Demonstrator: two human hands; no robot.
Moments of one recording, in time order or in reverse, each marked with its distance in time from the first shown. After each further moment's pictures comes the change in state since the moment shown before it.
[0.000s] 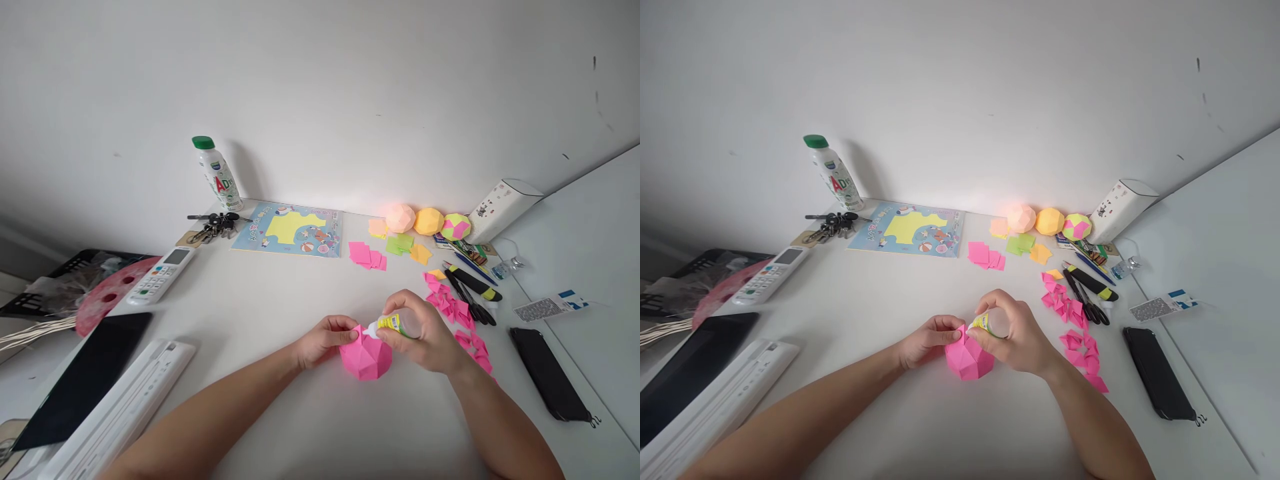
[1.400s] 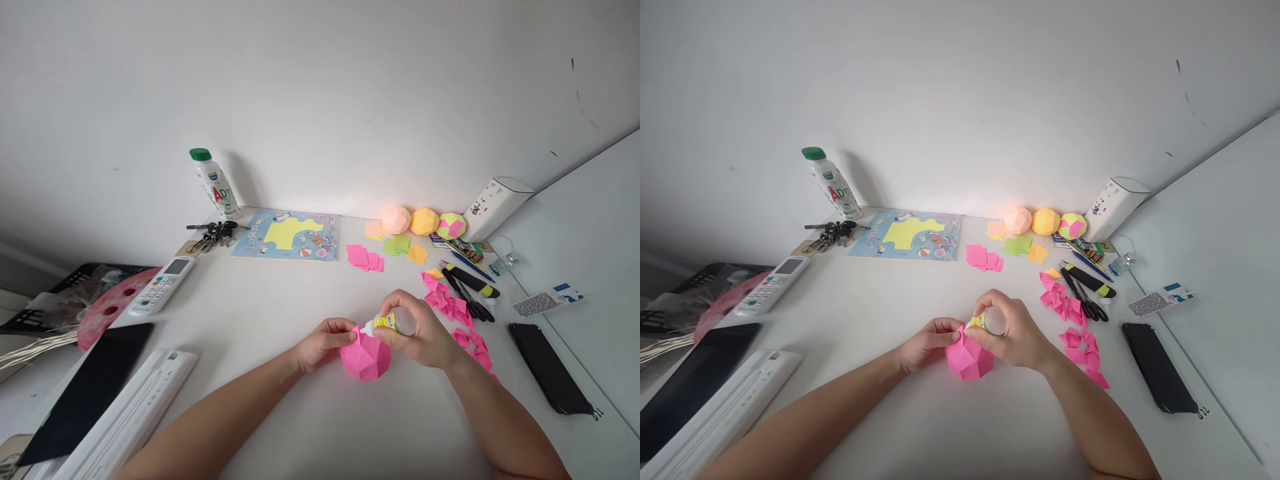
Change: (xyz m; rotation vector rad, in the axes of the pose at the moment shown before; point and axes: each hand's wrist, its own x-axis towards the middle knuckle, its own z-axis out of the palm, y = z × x) left_hand -0.001 0.000 0.001 -0.009 -0.012 0.016; right_hand 0.001 0.003 0.001 0.053 -0.024 -0.004
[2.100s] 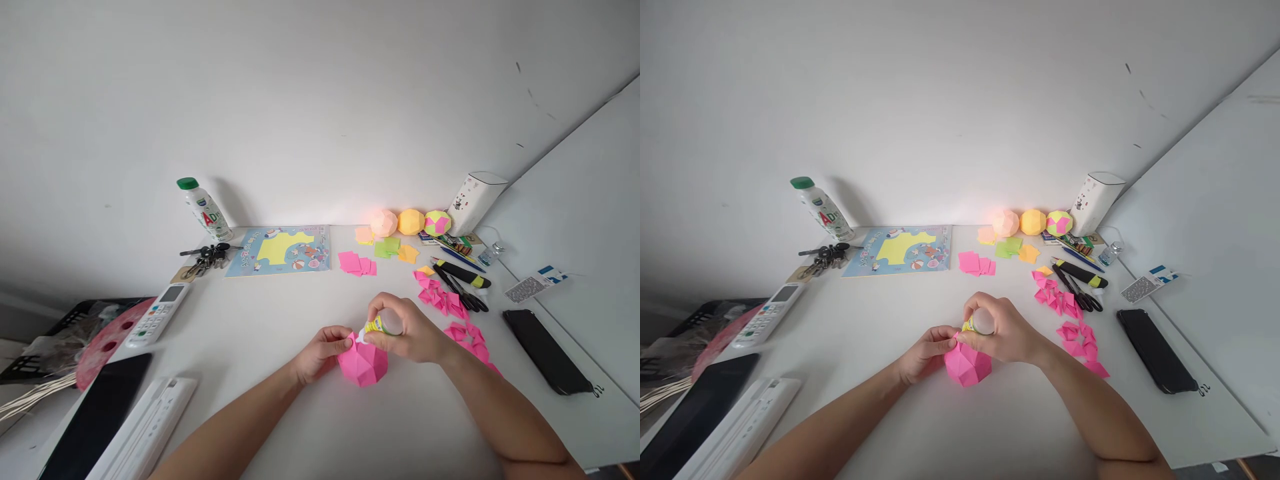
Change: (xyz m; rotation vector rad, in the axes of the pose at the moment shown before) left_hand -0.001 -0.001 0.000 0.044 -0.015 0.000; right_hand 0.001 -0.002 0.000 0.047 -0.048 0.030
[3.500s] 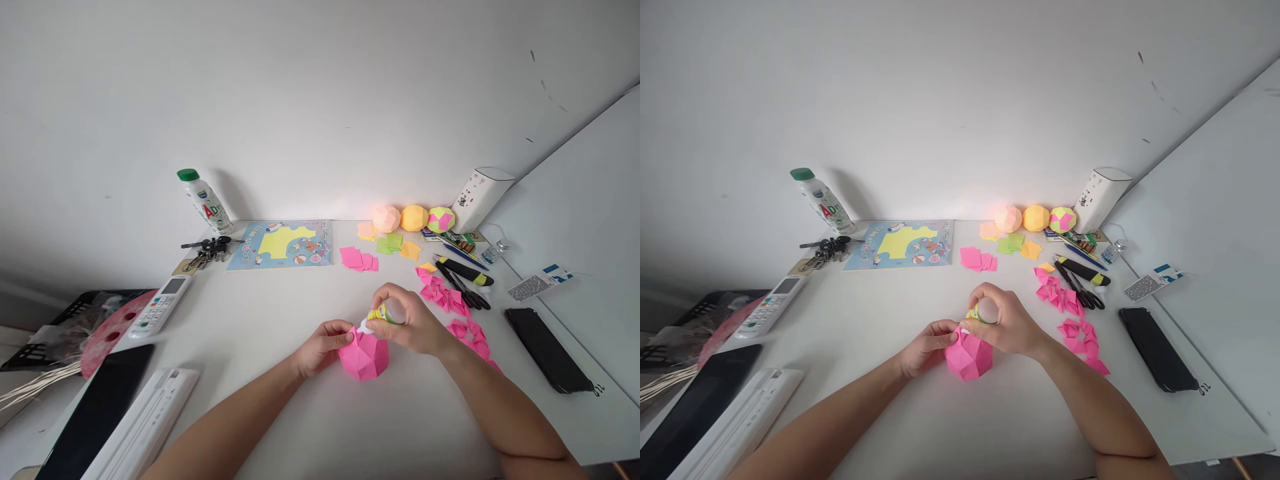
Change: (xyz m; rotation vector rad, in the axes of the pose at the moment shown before) left_hand 0.001 0.001 0.000 -0.033 0.055 -0.005; right_hand 0.001 0.002 0.001 0.038 0.078 0.052
